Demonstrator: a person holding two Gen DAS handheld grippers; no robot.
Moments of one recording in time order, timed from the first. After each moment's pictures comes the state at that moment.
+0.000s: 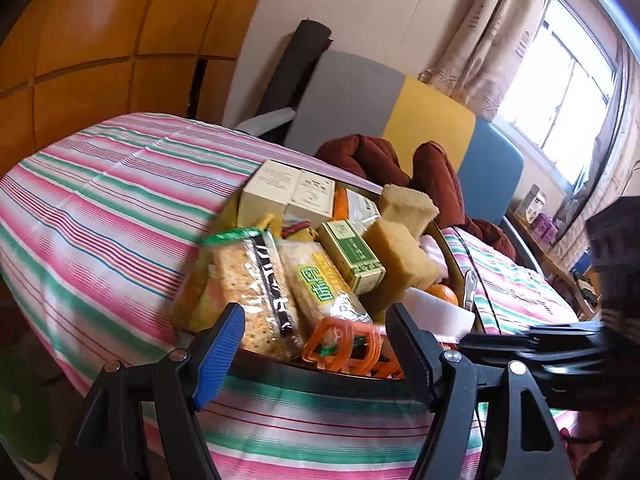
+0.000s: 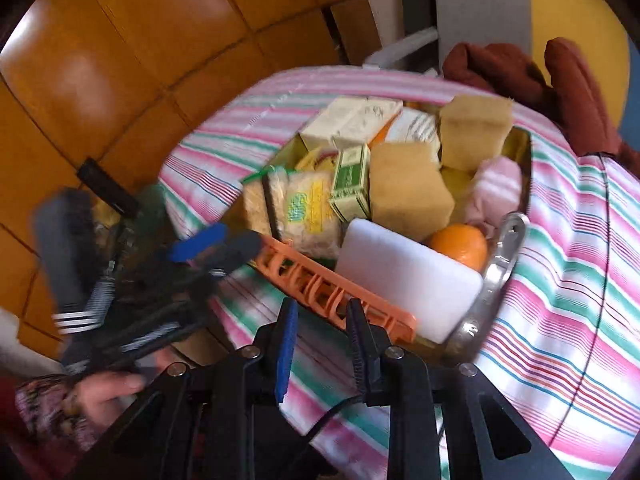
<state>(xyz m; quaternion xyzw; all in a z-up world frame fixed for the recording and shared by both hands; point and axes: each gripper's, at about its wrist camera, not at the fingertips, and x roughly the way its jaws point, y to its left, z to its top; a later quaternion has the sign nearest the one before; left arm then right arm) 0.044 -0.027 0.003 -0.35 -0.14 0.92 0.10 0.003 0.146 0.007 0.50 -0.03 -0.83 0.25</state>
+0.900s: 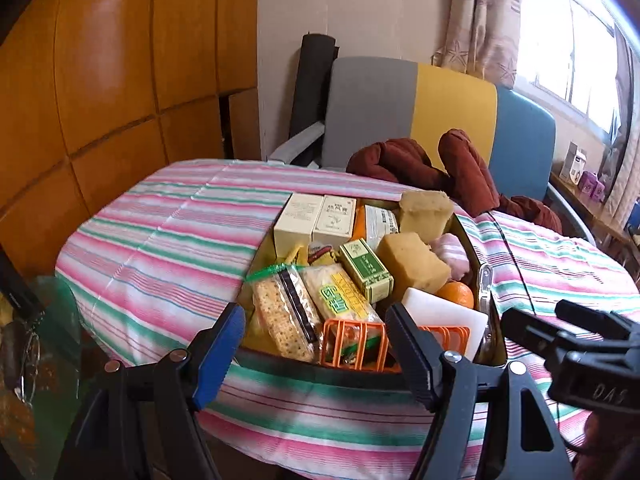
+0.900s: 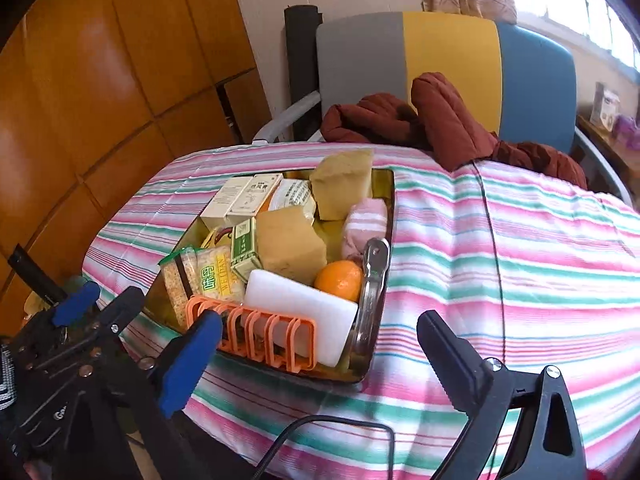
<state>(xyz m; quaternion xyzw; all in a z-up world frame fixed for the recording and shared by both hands) 0.066 0.006 0.052 -0.35 -0.02 0.94 0.01 0.040 0.187 0.040 0.40 -0.08 -0.91 0.05</state>
